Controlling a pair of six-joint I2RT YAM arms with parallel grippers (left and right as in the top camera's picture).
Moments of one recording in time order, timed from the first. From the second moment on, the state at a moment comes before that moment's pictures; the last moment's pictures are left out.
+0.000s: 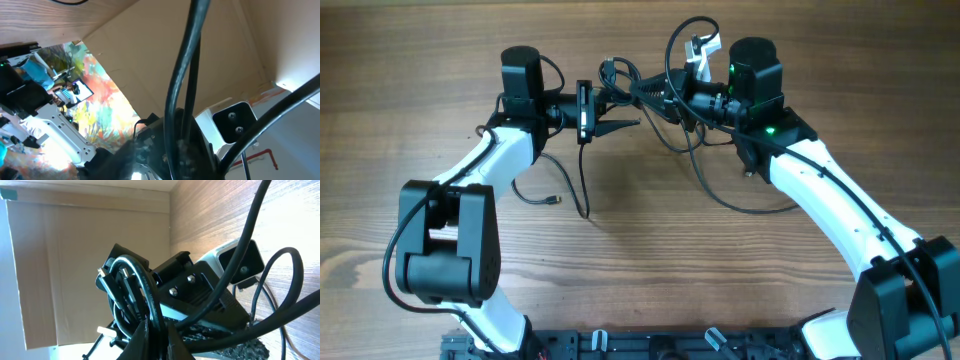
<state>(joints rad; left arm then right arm) -0.11 1.86 1.10 0.29 1.48 -2.09 0.39 1.62 1.16 0.11 -0.80 1.23</state>
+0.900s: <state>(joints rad) -0.11 1.86 1.09 0.29 1.47 -2.09 0.41 1.62 1.16 0.11 -0.81 1.23</state>
